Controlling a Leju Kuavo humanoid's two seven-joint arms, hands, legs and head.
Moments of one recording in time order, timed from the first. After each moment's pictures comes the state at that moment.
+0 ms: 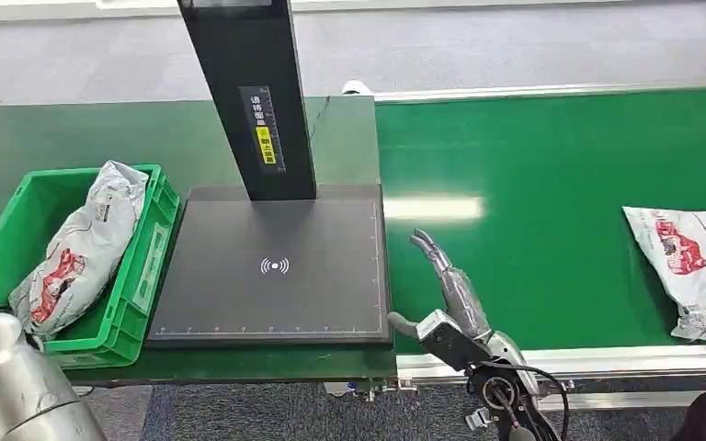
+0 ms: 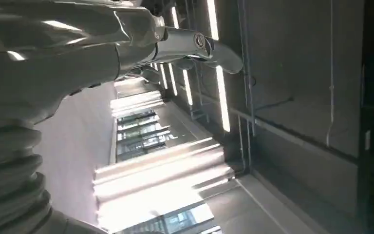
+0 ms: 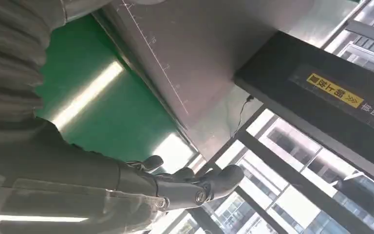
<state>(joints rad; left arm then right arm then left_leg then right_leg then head) -0.51 -0.16 0.65 -1.50 -0.60 0.70 -0.67 -0.12 0.01 0.26 -1.22 0.52 0.01 -0.54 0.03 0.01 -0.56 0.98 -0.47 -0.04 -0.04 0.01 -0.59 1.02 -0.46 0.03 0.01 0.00</state>
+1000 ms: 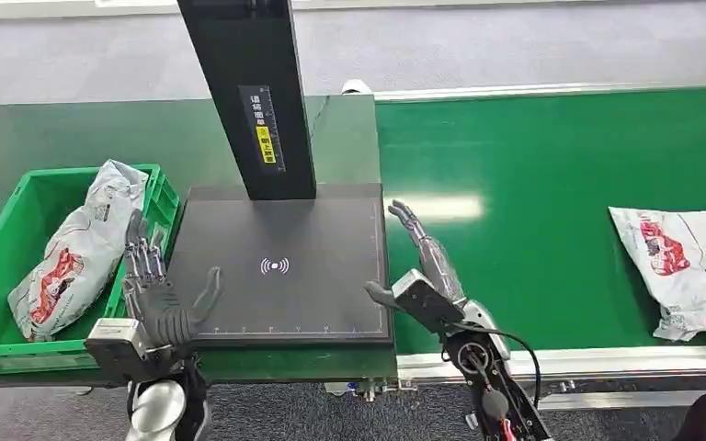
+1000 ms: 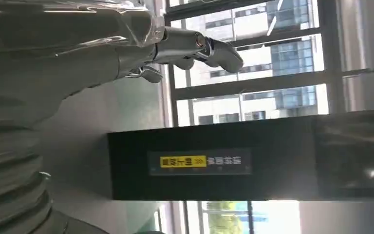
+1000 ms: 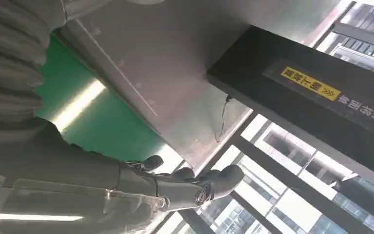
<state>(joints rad) -0.10 -0.10 -0.19 -1.40 -0.08 0.35 -0.53 -0.27 0.10 0.27 -1.12 0.51 0.03 -0.47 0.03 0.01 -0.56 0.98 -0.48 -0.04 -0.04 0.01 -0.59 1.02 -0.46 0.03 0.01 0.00</state>
